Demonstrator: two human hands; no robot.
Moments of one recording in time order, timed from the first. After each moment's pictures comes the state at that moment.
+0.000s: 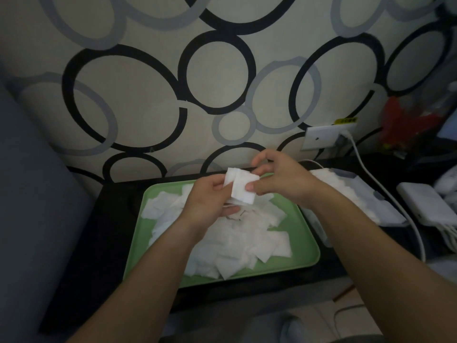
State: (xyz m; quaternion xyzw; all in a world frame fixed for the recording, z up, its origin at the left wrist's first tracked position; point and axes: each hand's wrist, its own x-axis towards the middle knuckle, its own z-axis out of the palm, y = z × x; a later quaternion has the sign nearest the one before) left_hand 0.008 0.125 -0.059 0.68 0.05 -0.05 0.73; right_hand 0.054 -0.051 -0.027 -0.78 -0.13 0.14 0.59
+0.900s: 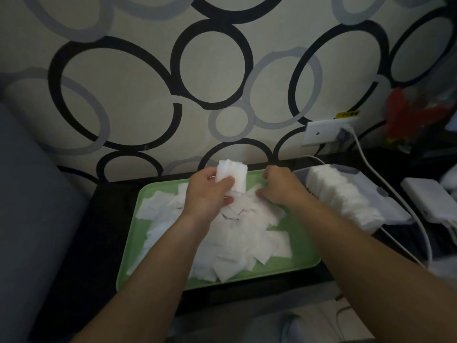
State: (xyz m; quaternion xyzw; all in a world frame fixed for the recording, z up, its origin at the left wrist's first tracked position) left_hand 0.032 0.118 -0.072 0.70 0.13 0.04 0.70; right_hand 0.110 -0.052 -0.103 -0.98 -0.03 0.05 0.20
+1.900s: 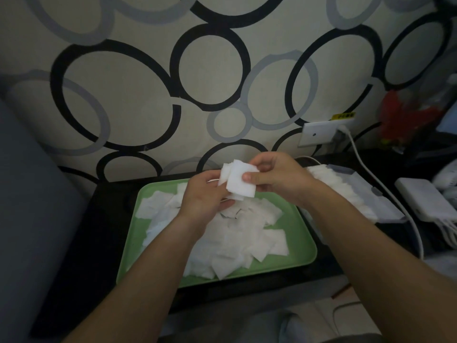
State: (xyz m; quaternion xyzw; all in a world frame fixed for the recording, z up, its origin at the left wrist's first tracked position) left_hand 0.019 0.118 -0.067 0.66 0.11 -0.01 0.75; right_hand 0.067 -0.054 -0.046 -0.73 -0.10 0.15 0.66
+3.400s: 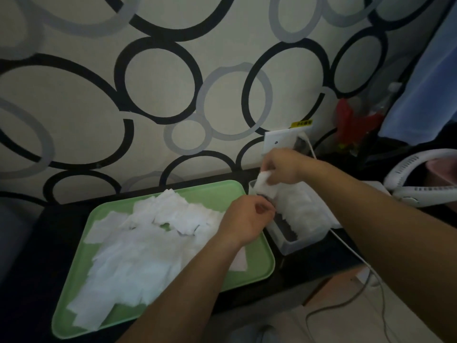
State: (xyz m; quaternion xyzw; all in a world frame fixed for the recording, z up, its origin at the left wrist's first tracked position) left_hand 0.047 -0.017 -0.098 0.89 -0.11 -0.06 0.44; right_hand 0.141 -0.166 -0.035 -0.98 -0.16 0.09 0.08
